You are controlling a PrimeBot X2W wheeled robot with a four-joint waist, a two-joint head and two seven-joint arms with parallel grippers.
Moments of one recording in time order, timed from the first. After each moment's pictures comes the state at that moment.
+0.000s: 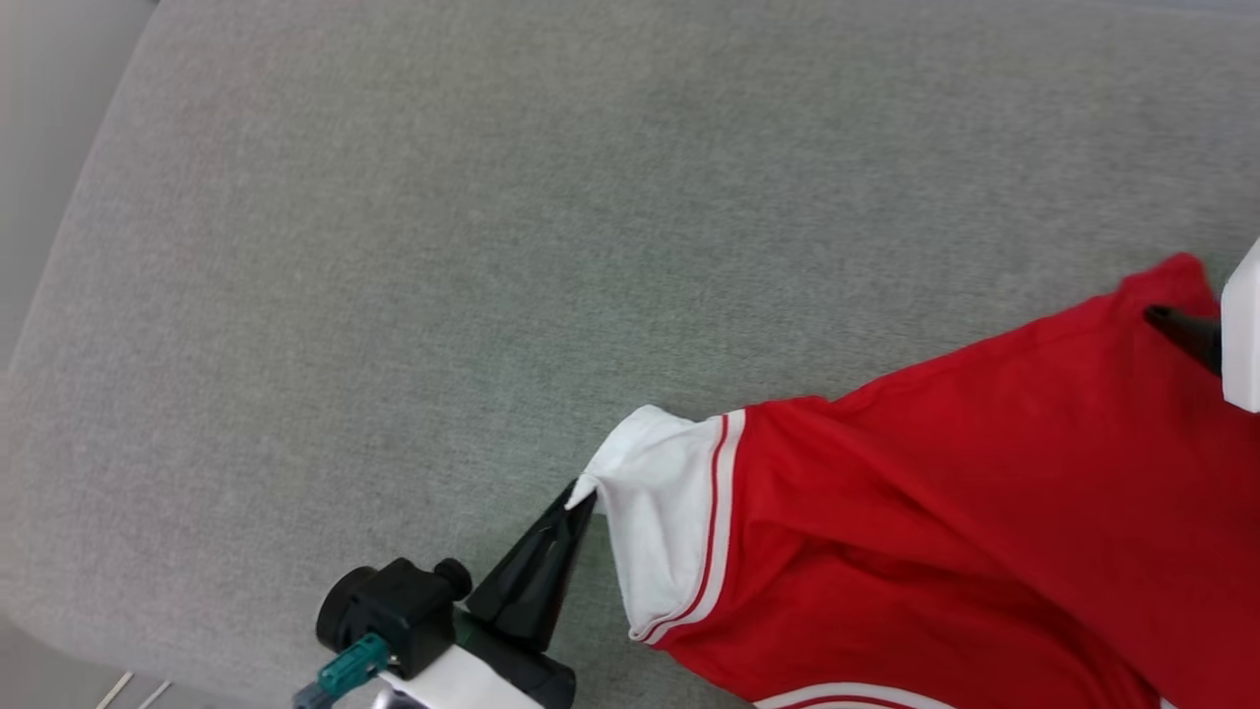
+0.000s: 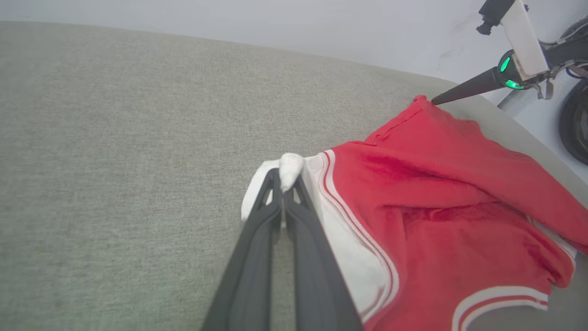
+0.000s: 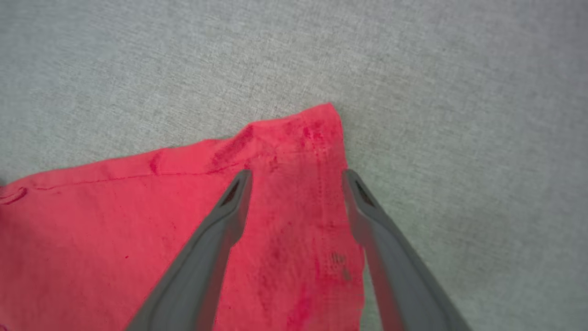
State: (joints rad) left arm -0.08 0.37 -0.57 -0.13 -0.54 0.01 -0.23; right arm -0.60 -0.53 0.08 0.19 0.52 0.13 1.04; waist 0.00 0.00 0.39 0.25
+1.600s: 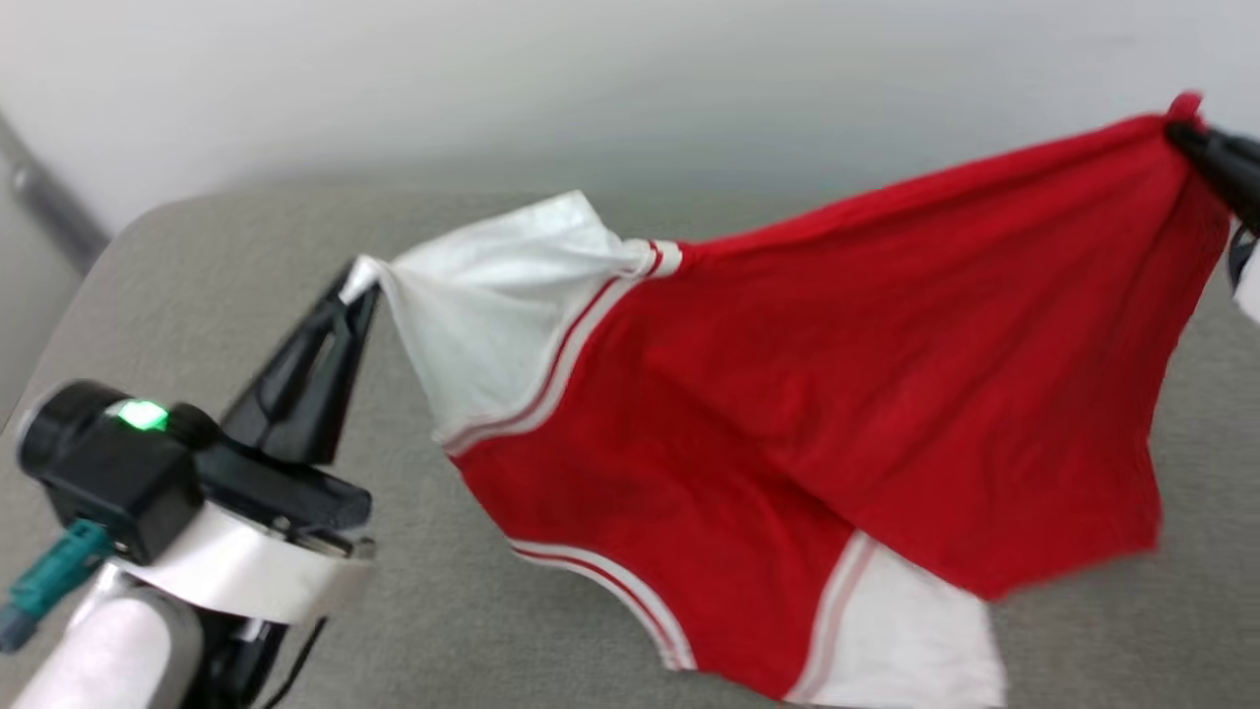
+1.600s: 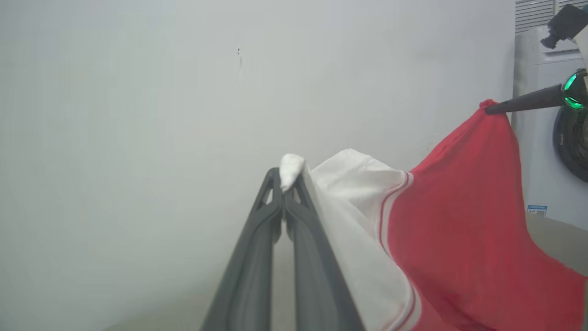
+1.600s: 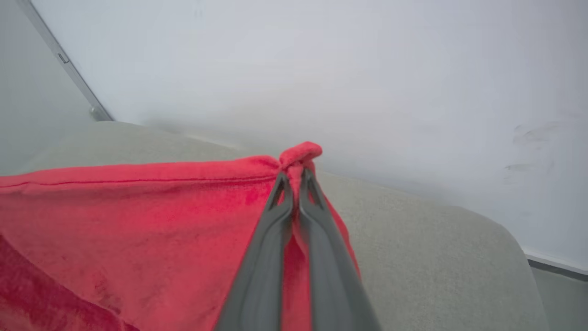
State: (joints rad) left arm -0.22 0.59 -0.32 -0.35 -0.51 0.05 -0.16; right arm -0.68 -0.58 0.16 0.14 0.70 0.13 0.64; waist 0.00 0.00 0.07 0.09
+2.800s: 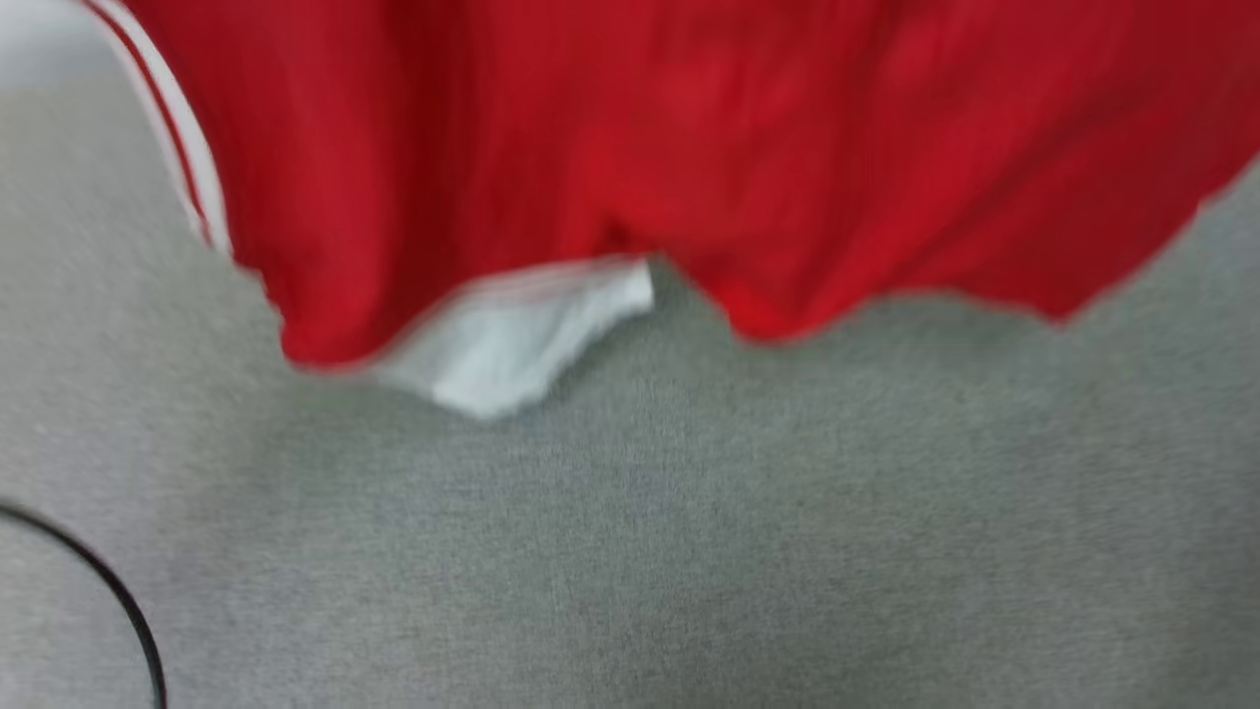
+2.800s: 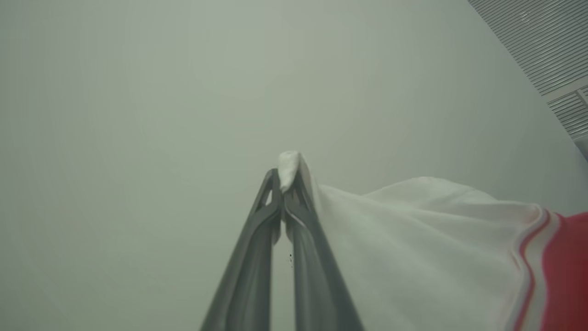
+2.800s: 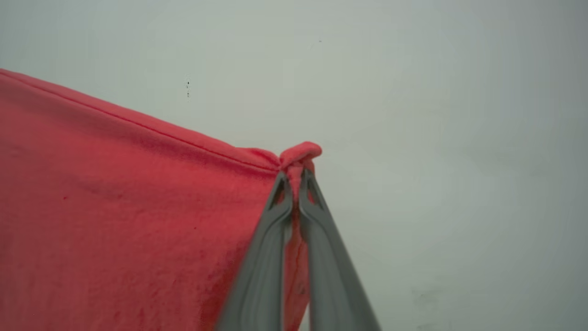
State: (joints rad) left arm -1.24 0.65 -0.19 -0.20 -0.50 0.03 0.01; right arm -0.94 -0.49 -0.11 -0.26 0.56 0.13 0.52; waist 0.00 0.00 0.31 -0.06
